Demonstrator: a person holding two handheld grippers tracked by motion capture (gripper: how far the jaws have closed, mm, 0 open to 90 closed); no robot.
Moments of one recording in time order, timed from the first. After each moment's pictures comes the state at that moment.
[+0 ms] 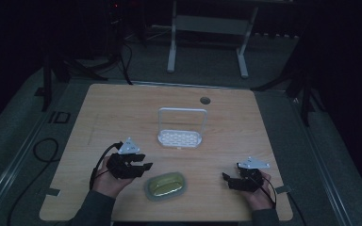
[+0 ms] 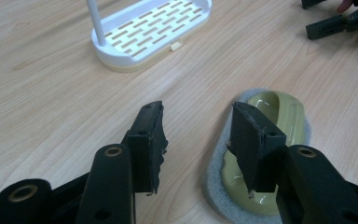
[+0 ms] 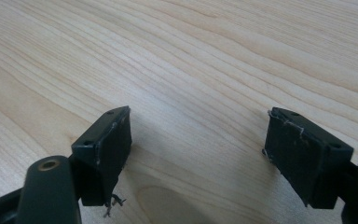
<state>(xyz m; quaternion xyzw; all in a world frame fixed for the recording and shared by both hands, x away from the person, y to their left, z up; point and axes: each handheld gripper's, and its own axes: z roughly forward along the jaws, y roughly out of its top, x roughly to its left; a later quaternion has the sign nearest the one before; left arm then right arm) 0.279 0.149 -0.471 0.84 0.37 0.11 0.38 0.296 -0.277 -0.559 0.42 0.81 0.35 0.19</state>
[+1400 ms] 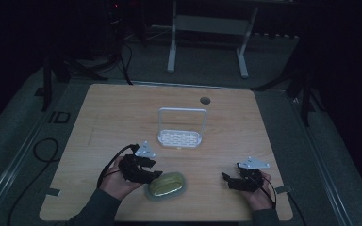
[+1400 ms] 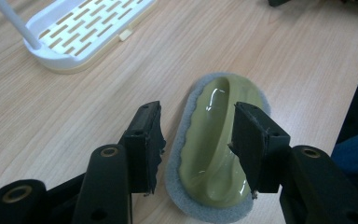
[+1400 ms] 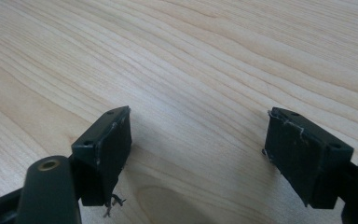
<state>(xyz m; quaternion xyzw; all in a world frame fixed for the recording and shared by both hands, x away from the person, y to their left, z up) 0.276 0.115 -0.460 0.89 0.30 0.07 0.33 0.296 -0.277 -0.559 0.42 0.81 0.35 0.19</state>
